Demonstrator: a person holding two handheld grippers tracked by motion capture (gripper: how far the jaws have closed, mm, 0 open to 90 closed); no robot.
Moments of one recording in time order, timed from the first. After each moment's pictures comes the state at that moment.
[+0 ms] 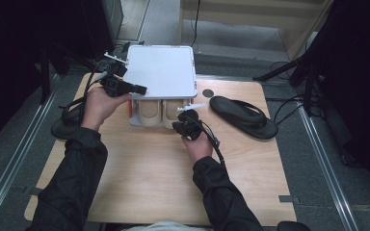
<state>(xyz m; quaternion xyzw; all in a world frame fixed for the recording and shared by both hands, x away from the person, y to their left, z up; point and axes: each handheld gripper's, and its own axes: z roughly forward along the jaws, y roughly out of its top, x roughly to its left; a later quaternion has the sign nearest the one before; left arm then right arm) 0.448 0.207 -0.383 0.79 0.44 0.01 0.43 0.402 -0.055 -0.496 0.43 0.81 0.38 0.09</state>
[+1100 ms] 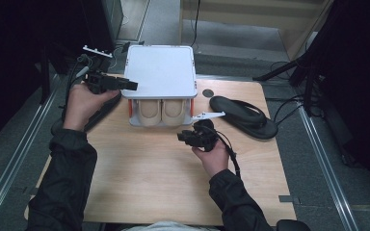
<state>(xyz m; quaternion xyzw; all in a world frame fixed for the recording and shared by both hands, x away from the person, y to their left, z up) 0.422 0.242 -0.351 0.77 0.46 0.04 0.44 0.359 -0.104 -0.479 0.40 0.81 0.43 0.02</state>
